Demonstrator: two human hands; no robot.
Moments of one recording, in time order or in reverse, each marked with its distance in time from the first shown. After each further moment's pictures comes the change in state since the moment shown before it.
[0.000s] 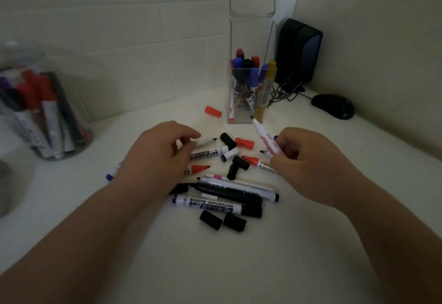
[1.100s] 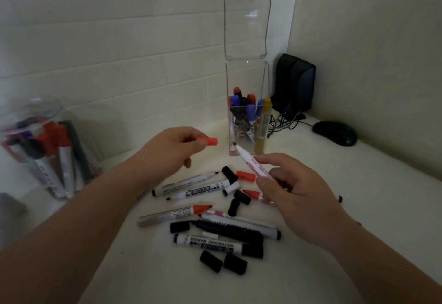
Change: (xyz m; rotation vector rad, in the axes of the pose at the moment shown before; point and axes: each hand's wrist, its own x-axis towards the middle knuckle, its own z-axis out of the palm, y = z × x) left_hand 0.078 0.006 -0.012 -0.394 -0.274 -0.279; right_hand 0.003 0.005 0.013 0.539 0.056 -0.118
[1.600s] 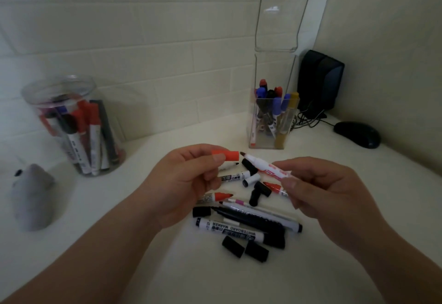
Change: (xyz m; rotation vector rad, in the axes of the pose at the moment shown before) left_hand -0.072 -0.019 0.015 -0.944 -0.149 -0.013; right_hand -0.007 -0.003 0.008 0.313 -0.020 -0.102
